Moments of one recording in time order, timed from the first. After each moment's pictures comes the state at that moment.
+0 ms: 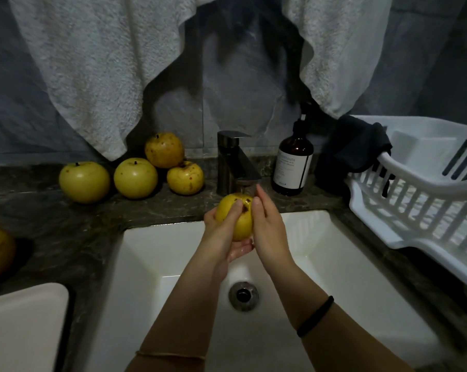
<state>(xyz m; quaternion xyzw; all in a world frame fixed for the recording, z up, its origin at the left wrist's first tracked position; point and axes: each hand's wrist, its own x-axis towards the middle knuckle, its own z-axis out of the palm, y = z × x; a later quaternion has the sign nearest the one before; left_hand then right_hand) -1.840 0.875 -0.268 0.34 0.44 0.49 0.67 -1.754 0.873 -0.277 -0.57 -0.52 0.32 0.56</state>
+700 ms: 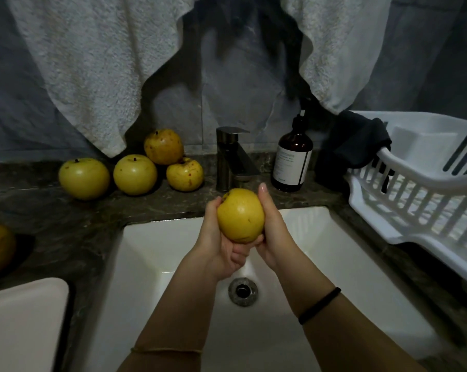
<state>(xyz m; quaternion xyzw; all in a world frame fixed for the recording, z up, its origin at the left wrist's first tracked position) -1.852 0.878 -0.274 0.25 0.43 0.34 0.80 -1.750 0.876 -0.271 -0.49 -0.30 0.58 0.57</state>
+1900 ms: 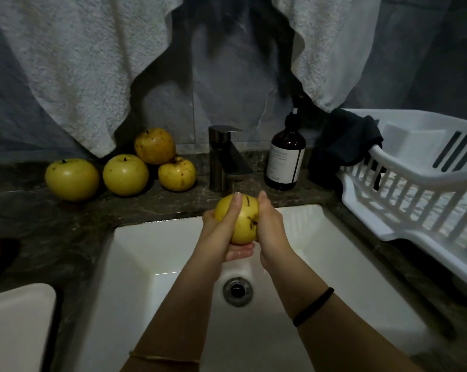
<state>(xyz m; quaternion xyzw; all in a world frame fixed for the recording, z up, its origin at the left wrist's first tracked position) -1.838 0.863 -0.264 0.40 0.48 0.44 0.64 -1.743 0.878 -0.273 -0.57 -0.32 0.48 0.58</state>
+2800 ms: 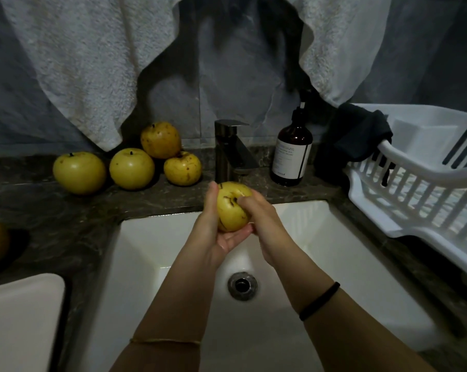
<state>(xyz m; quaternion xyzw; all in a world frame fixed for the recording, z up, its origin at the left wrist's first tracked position) -1.849 0.882 -0.271 0.21 0.38 0.51 0.74 -1.749 0.875 -0.273 -0.49 -0.46 0.51 0.53</state>
